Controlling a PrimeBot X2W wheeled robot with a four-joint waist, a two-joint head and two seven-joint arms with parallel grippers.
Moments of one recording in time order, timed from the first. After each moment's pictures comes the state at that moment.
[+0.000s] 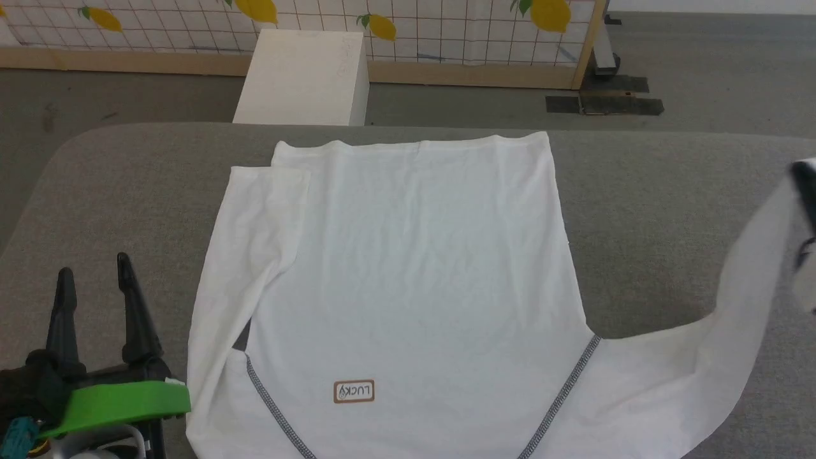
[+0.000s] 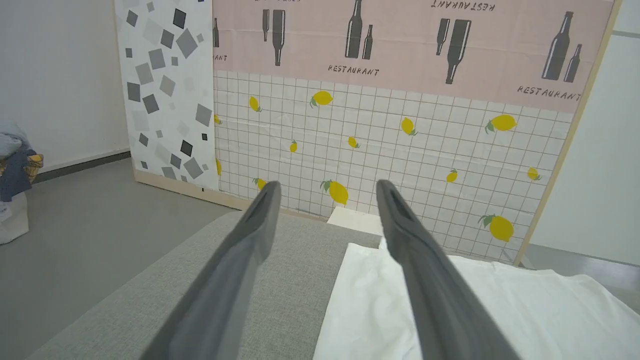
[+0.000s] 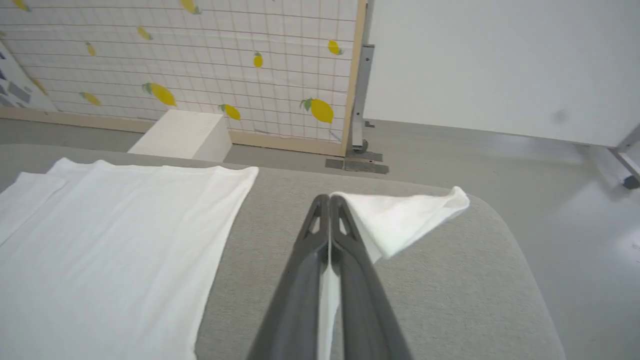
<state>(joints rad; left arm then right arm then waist) 0.02 0.09 0.20 -0.14 -0.23 -0.03 -0.26 -0.27 -0.37 -0.22 -0.21 0.37 0.13 0.70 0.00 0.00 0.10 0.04</state>
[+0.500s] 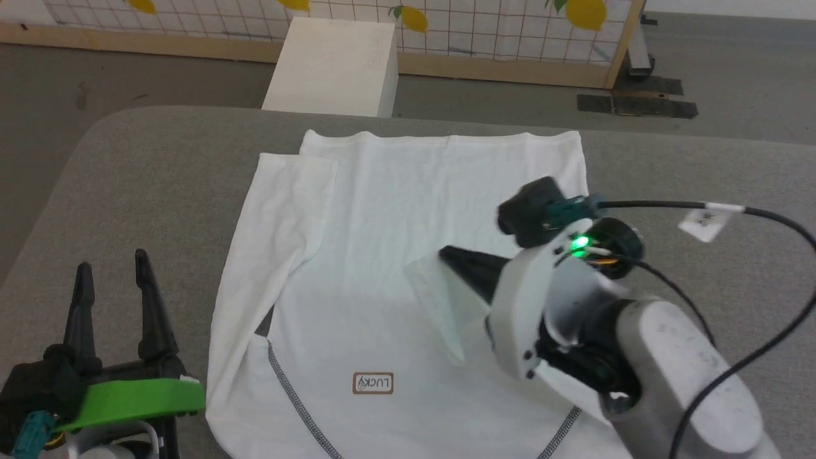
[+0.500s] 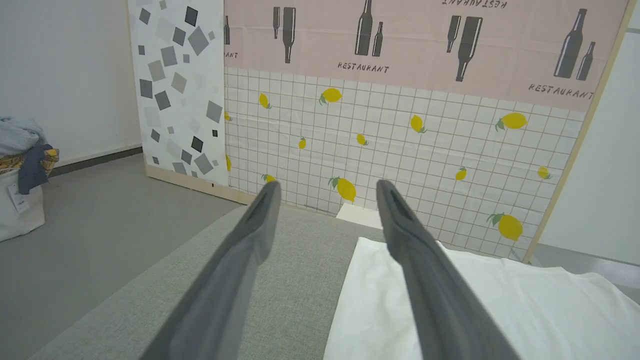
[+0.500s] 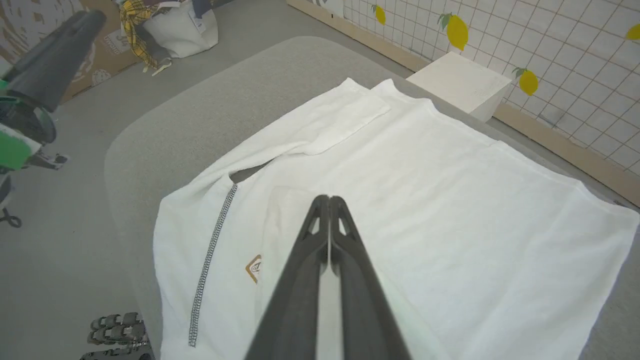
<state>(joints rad) 0.02 0.08 0.17 -0.13 -0.23 -0.03 -0.26 -0.43 -0.17 0.46 -0.08 0.48 0.13 0.70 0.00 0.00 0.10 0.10</state>
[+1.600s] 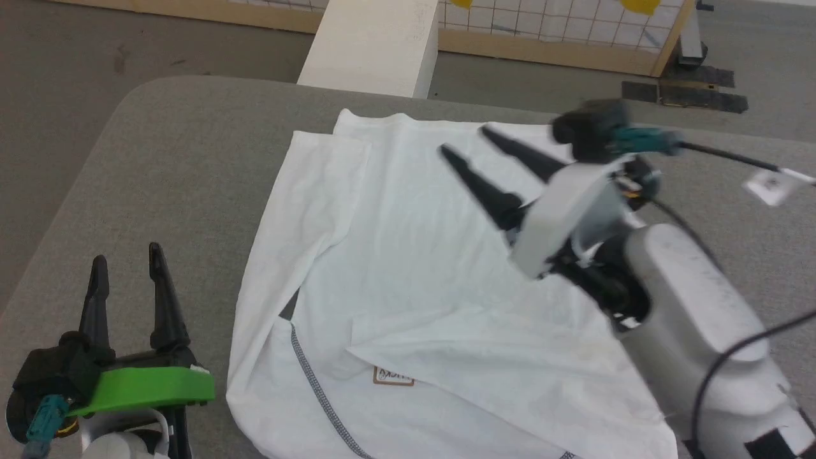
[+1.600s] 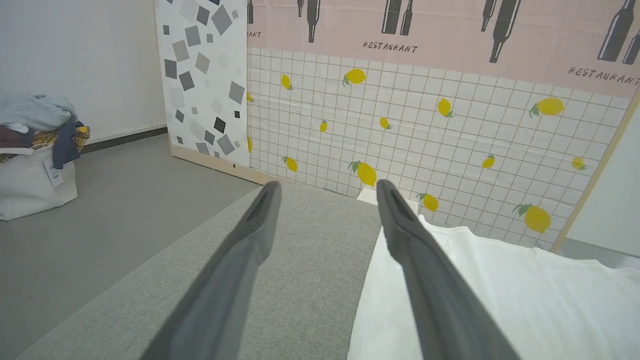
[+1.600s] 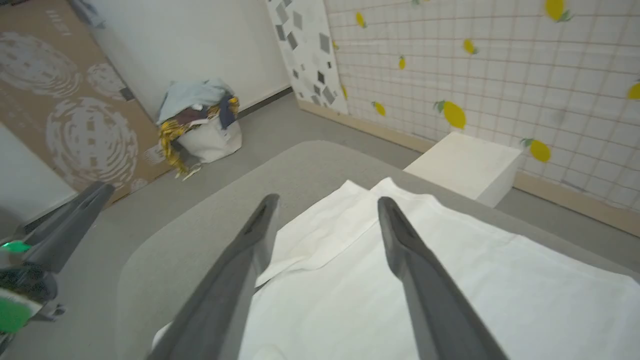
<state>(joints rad) -0.03 0.07 0.17 -0.07 -0.23 -0.04 -0.26 -0.65 -0.13 0.47 0.26 0.61 0.13 0.26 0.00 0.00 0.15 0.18</state>
